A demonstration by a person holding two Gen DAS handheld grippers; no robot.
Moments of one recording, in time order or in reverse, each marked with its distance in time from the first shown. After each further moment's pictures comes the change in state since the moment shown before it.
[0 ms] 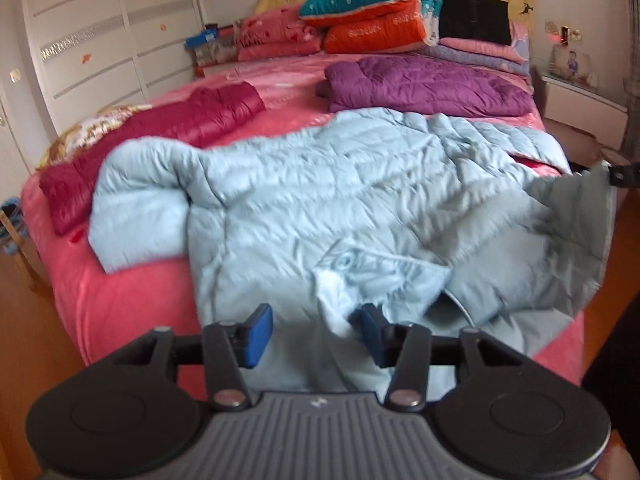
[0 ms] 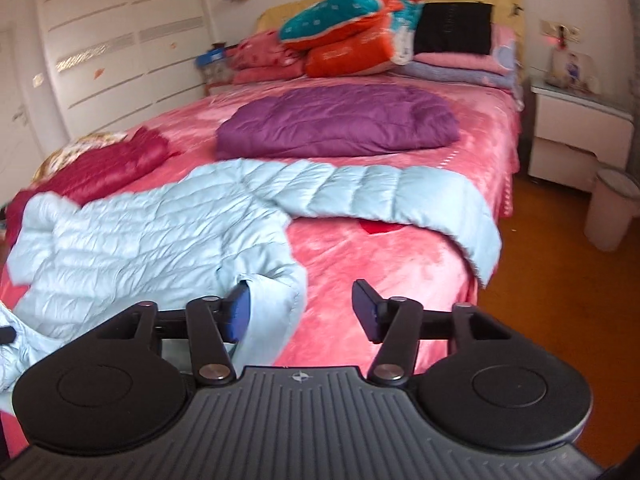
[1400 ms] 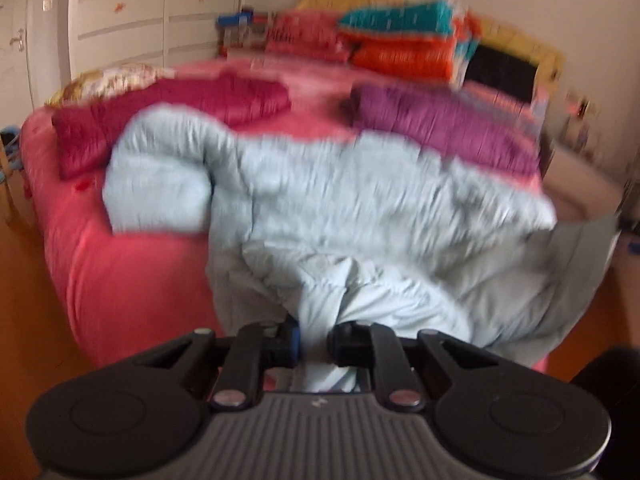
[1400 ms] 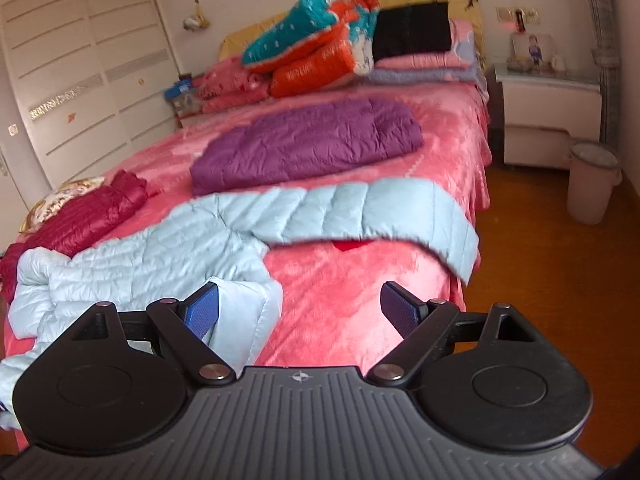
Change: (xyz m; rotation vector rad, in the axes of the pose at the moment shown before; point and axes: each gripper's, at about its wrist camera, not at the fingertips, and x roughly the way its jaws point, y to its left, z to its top) left arm -0.031 0.042 0.011 -0.231 -0.057 -0.075; right arm -0.026 -0.018 0.010 0.150 -0.090 -0.049
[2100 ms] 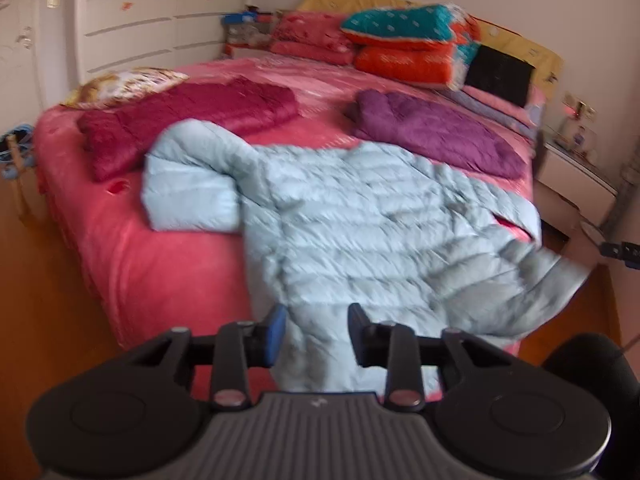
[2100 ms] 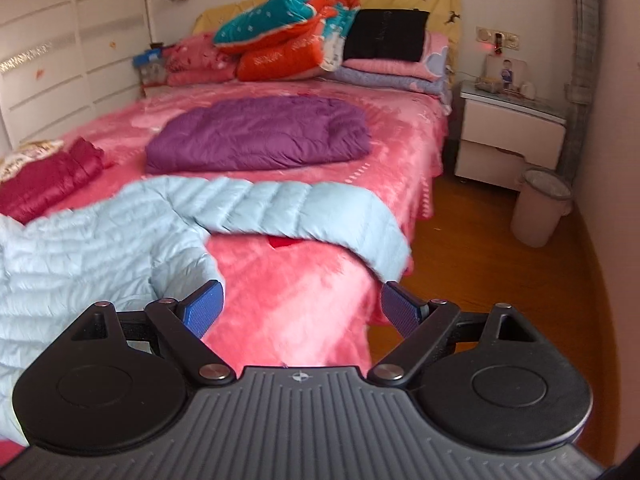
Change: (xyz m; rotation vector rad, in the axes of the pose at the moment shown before) left arm -0.060 0.010 -0.006 0.003 0.064 -0.008; right arm -0.035 -0.013 0.010 -0.114 0.084 -0.193
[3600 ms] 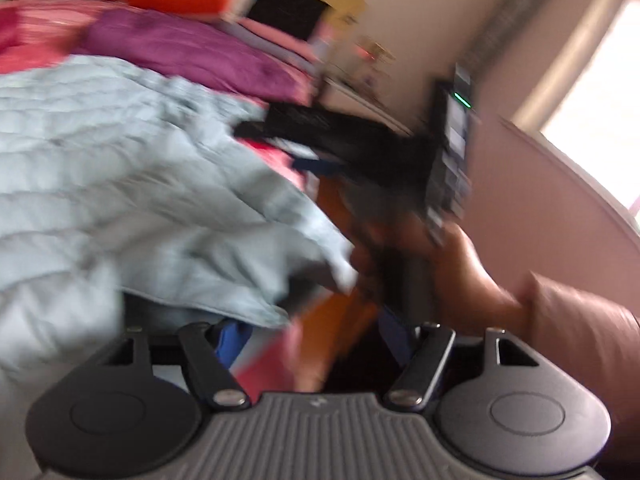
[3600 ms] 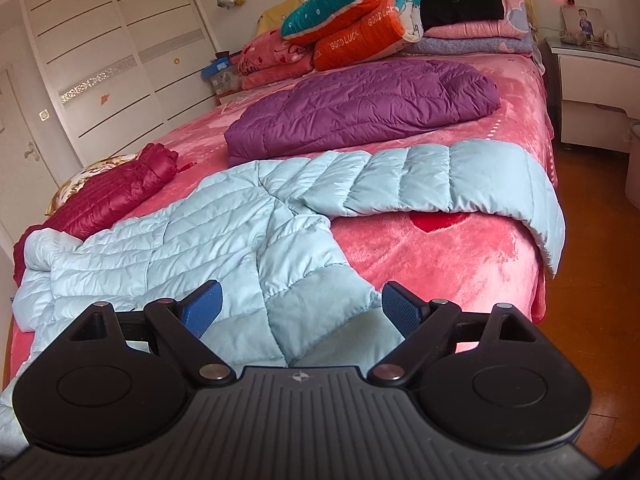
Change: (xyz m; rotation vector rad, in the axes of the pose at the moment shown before) left arm 0.143 -0.142 -0.032 0.150 0.156 -0.738; right arm 0.110 0.070 -0.013 0.099 -0.006 0.338
